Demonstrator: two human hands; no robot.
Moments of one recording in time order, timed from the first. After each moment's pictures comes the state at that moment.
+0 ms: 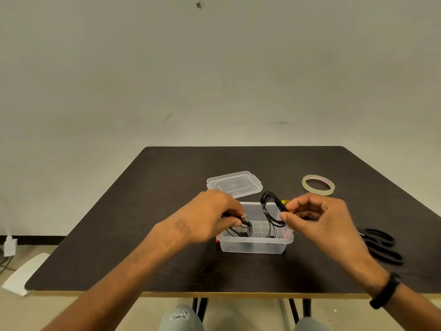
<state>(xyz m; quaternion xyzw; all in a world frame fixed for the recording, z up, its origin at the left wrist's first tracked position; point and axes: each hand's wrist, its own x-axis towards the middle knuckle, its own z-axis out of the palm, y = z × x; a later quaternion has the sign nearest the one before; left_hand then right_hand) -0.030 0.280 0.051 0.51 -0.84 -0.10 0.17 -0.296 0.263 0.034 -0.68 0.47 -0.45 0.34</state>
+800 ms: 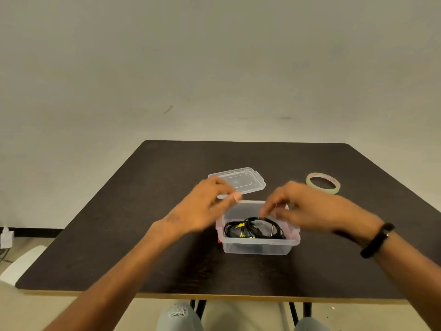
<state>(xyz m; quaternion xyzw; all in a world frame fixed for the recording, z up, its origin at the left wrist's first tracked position) -0.016 0.265 0.034 0.55 -0.77 -0.14 0.28 -0.268 0.222 0.083 -0.90 0.40 -0.04 0.19</state>
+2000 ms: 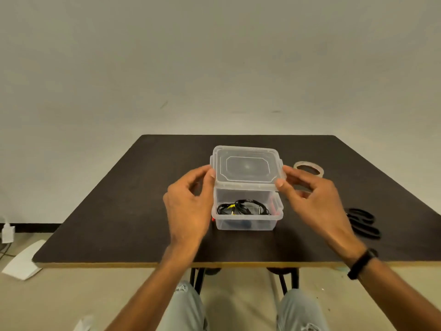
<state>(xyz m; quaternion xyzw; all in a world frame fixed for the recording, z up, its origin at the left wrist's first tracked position) -0.071 0.336 0.030 0.59 -0.45 -0.11 0.66 -0.300 0.275 0.035 -0.70 0.49 -0.45 0.25</state>
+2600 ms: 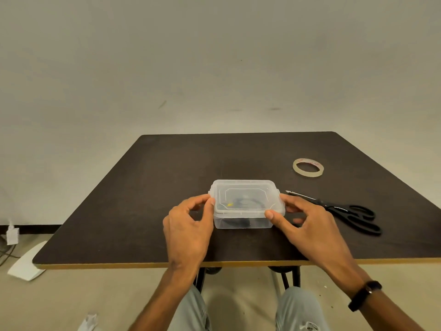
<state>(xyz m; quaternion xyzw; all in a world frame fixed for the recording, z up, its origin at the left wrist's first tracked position) -0.073 0.350 -0.011 0.67 -0.45 -0.09 0.59 -0.306 0.299 -0.002 -0.72 0.55 -0.35 0.23</state>
